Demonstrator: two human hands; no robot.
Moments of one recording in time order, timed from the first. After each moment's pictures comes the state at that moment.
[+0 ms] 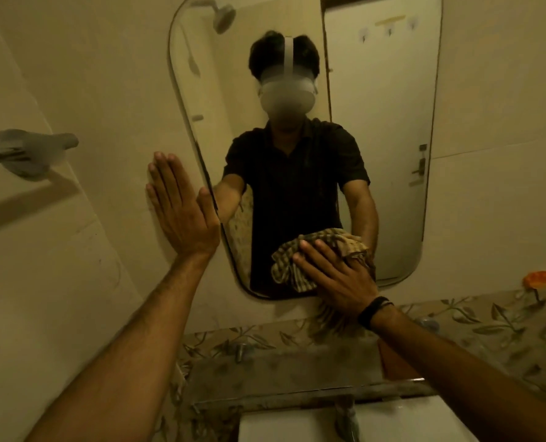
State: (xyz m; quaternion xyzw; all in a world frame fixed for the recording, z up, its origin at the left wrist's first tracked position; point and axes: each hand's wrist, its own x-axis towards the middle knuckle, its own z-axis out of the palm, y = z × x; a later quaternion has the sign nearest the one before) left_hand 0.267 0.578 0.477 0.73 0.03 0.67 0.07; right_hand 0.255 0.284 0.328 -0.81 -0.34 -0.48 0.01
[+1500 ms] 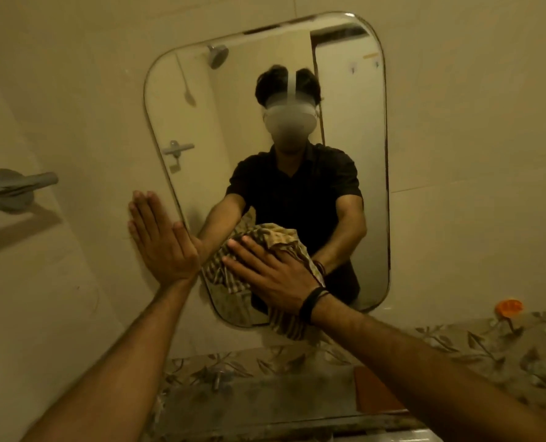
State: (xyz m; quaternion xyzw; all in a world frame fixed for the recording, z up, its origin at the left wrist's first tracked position) left_hand 0.239 0.543 0.478 0.76 0.12 0.63 0.08; right_hand 0.258 0.327 0.411 -0.77 -0.41 -0.49 -0.05
